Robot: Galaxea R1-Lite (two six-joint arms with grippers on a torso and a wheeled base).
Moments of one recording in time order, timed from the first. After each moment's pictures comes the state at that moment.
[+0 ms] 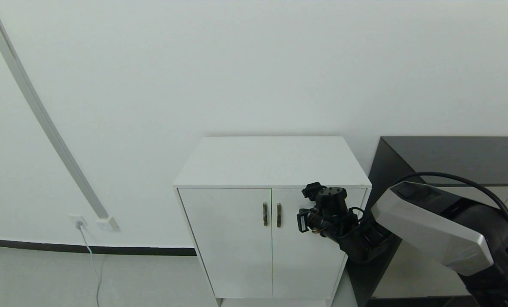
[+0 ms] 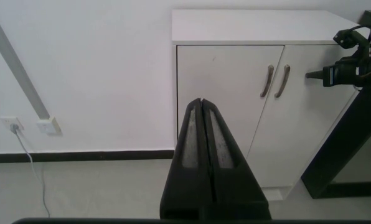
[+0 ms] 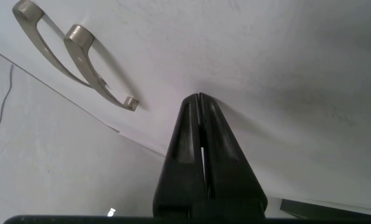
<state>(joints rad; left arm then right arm) 0.00 0.00 0.00 0.00 -0.02 -0.01 0.53 2.52 -1.30 -0.84 -0.10 0.08</state>
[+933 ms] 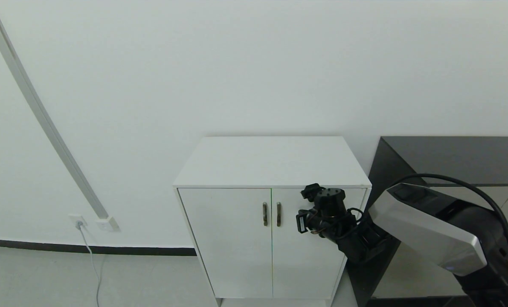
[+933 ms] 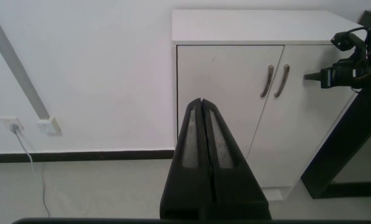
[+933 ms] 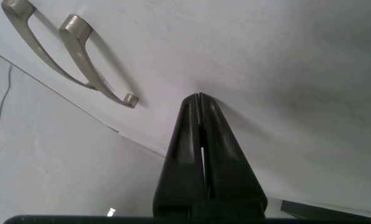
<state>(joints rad) 0.00 0.00 0.00 0.00 -0.02 -0.01 0.53 2.54 -1.32 -0.83 -0.10 0.08</state>
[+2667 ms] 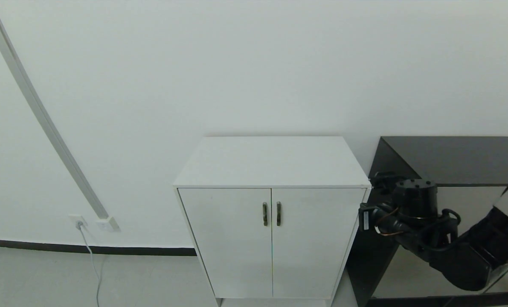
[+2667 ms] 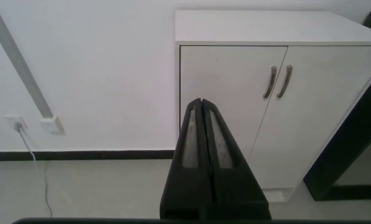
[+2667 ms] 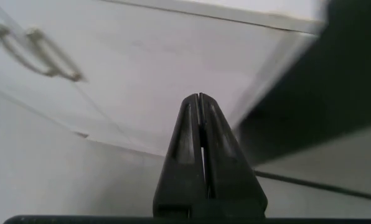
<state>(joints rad) 0.00 0.00 0.00 0.00 0.00 -0.01 0.40 1.99 -0.63 -0.99 -0.25 0.08</state>
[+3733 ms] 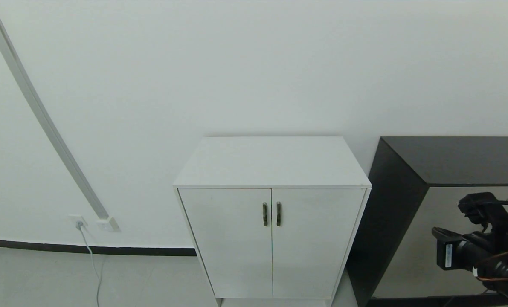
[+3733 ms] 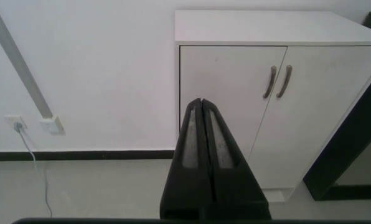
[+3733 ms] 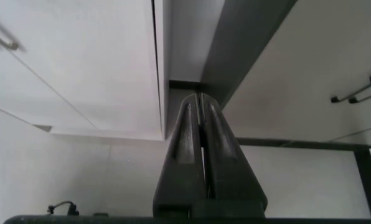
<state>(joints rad) 0.00 0.00 0.00 0.00 0.00 -0.01 0.26 1.55 -0.19 -0.99 -0.25 0.00</state>
